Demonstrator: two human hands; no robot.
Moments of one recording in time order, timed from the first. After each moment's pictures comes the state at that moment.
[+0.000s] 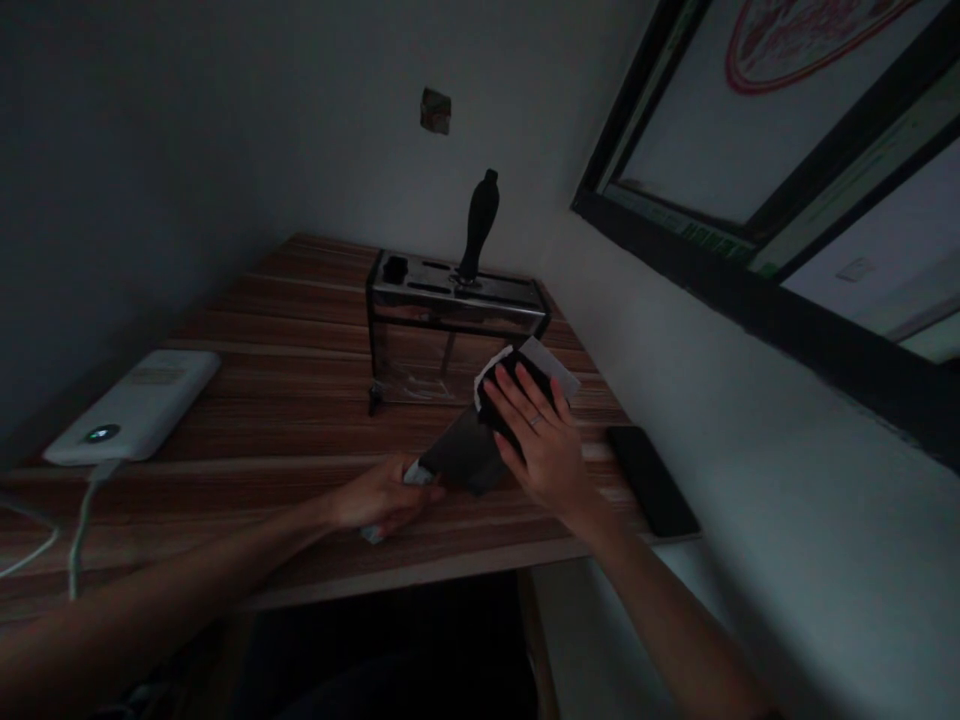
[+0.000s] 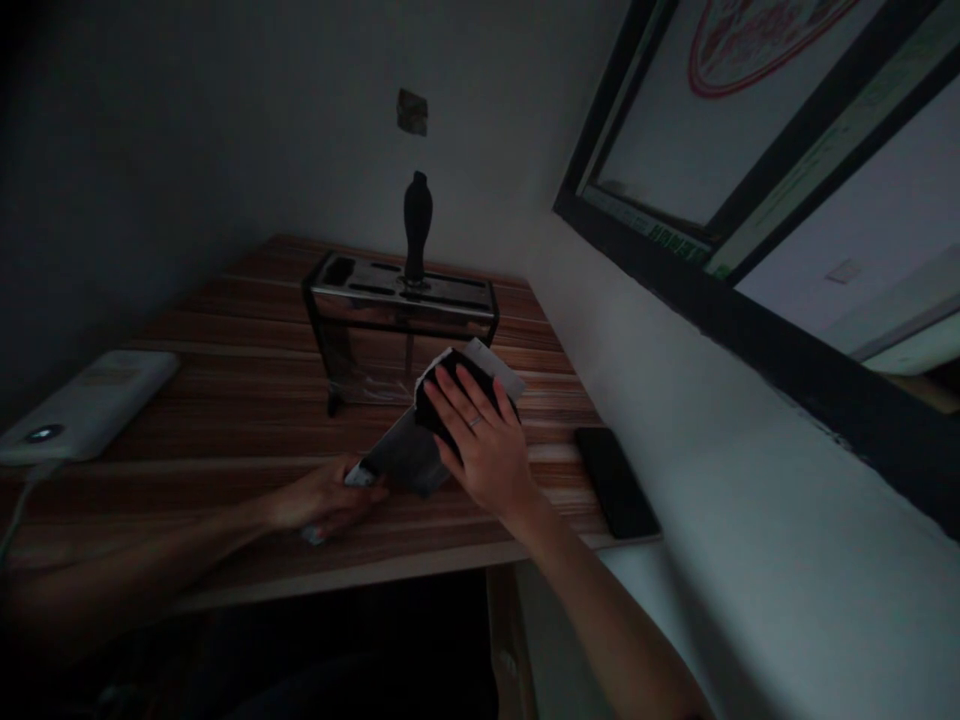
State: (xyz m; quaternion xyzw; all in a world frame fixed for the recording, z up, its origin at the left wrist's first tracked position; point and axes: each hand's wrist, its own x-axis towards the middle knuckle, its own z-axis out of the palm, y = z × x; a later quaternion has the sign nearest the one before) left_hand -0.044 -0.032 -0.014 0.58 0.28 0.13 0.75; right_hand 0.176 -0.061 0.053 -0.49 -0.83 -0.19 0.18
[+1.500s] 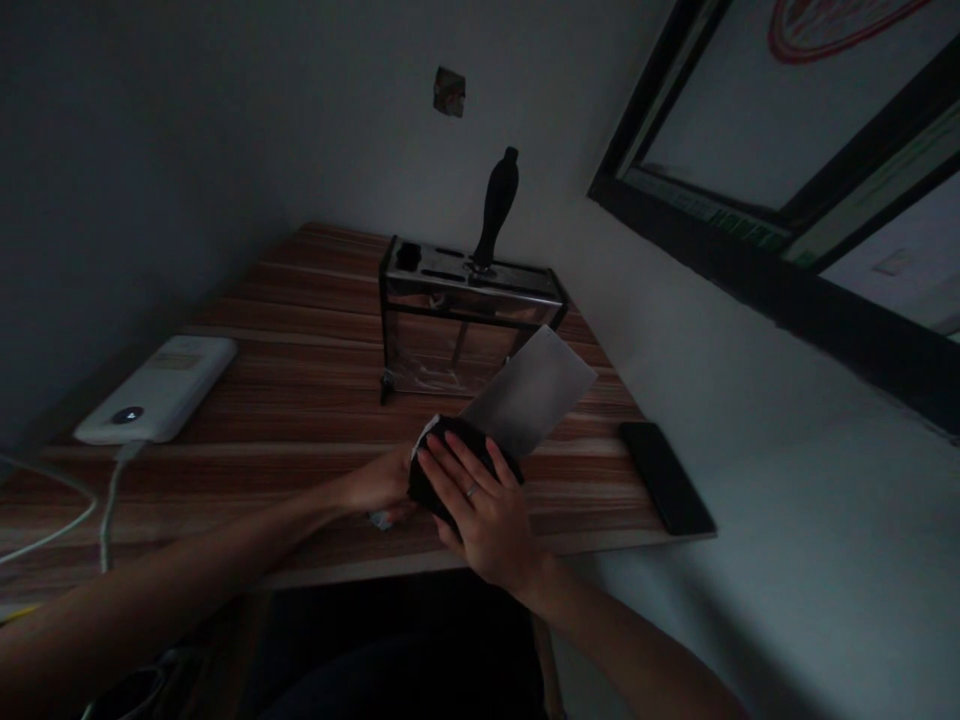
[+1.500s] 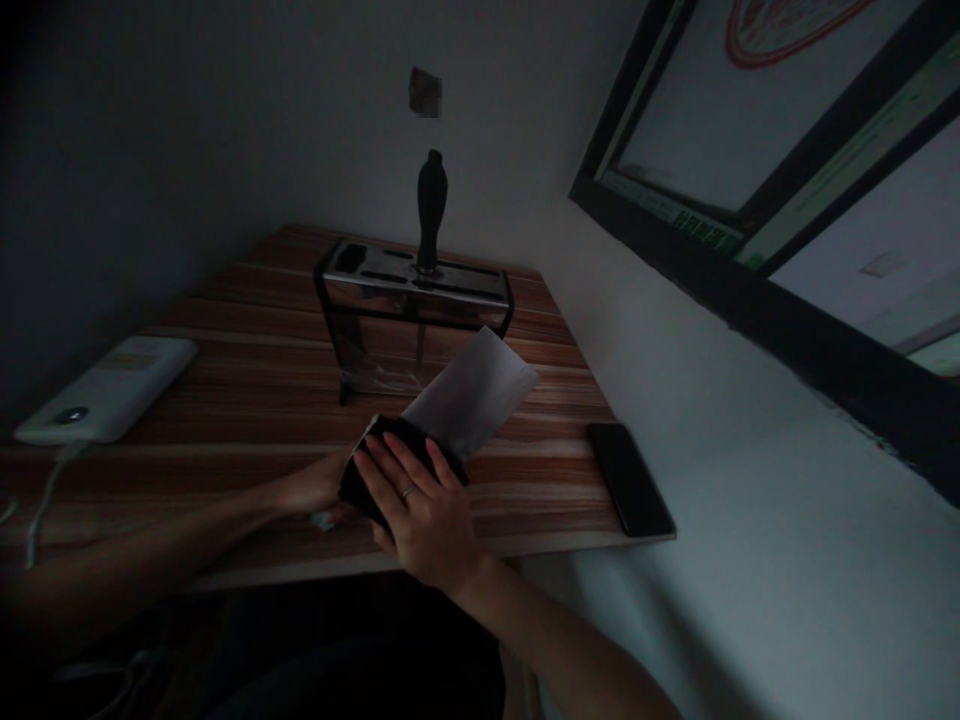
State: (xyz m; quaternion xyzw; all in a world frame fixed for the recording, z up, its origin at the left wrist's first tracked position) left_hand -0.046 -0.032 -0.013 0.60 0.31 0.15 0.72; right_hand 0.118 -0.104 0.002 -0.43 -0.88 -0.13 0.16
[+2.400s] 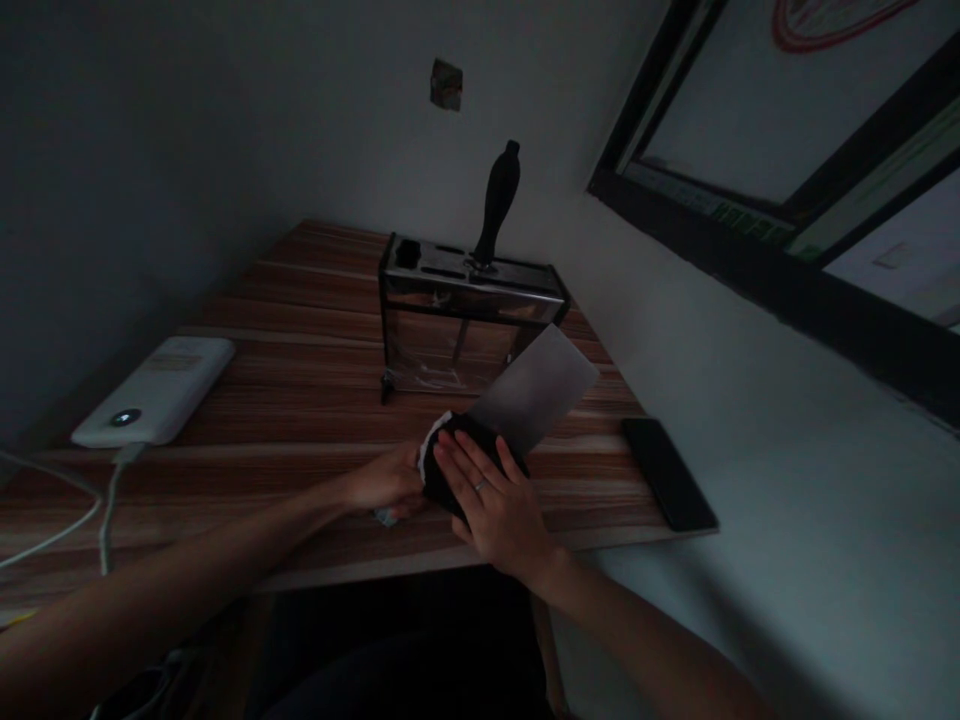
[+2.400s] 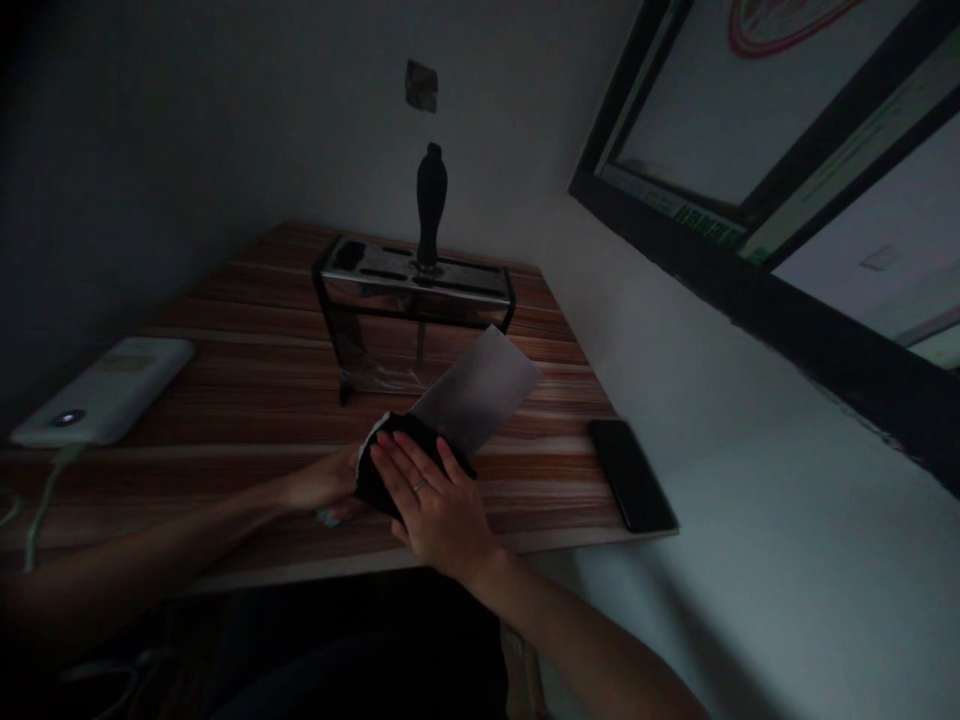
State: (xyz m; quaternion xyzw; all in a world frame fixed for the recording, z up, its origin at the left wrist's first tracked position) left_hand -0.045 -0.028 -0.014 0.57 0.28 0.15 0.76; right_hand 0.127 -0.100 0.000 -0.42 -0.89 -0.12 0.12
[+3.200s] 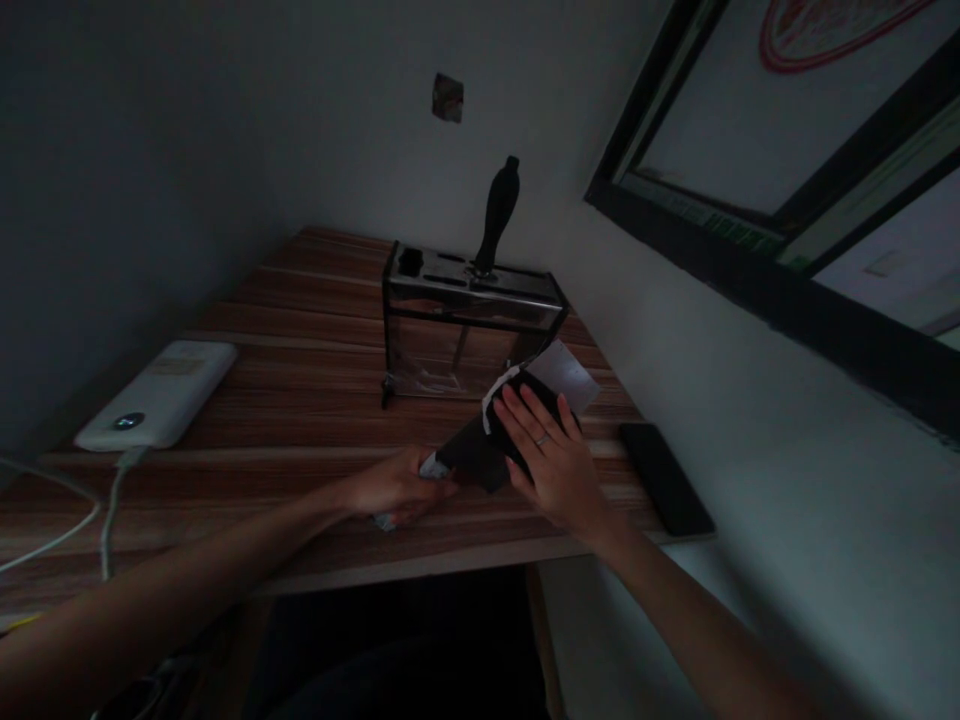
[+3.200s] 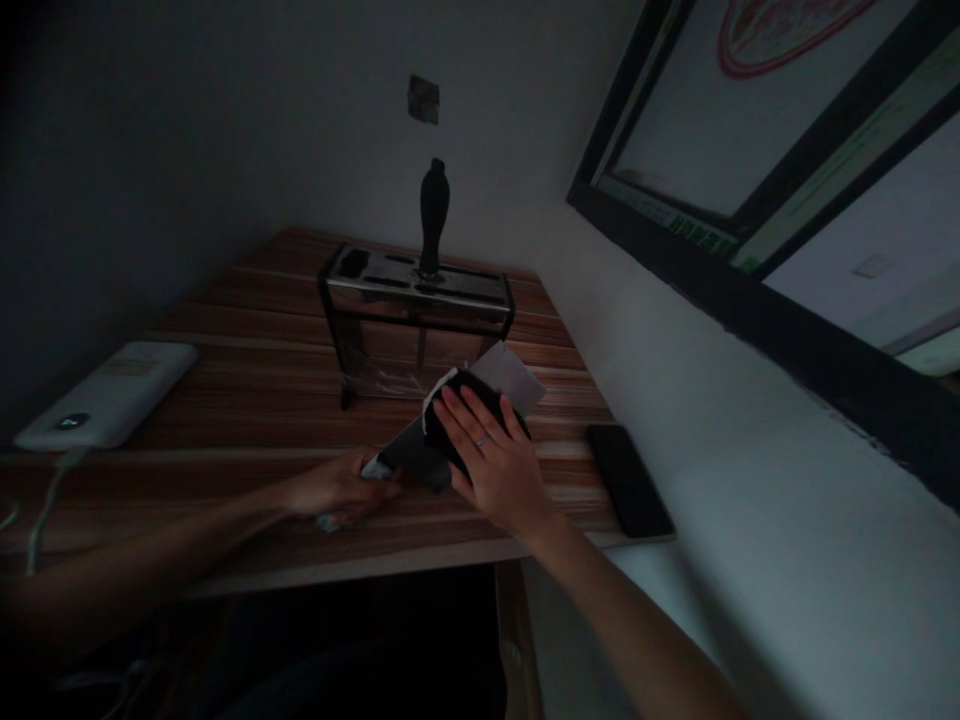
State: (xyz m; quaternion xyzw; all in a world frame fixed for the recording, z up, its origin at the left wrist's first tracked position) left_hand -0.045 -0.028 -0.015 0.58 0.25 0.12 0.76; right_hand 0.178 -0.075 0.037 -0.46 -0.86 -0.18 0.13
